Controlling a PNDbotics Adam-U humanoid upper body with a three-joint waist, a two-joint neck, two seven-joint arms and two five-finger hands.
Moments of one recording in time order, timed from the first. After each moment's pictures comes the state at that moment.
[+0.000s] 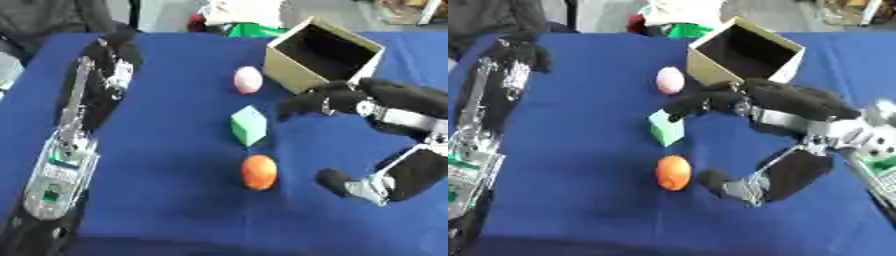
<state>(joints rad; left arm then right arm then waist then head) -0.29 0.23 -0.02 -1.83 -0.15 -0.06 0.05 -0.65 -0.59 0.50 -1.94 0.11 -0.21 0.62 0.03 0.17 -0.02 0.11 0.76</state>
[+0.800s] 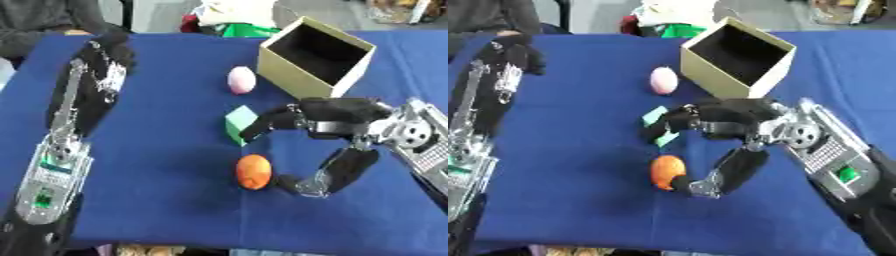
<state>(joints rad) -0.29 0.23 -0.03 -1.83 -0.14 -0.07 0.03 -0.71 -0.46 0.57 -1.66 0.27 -0.30 0.70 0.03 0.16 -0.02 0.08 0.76</state>
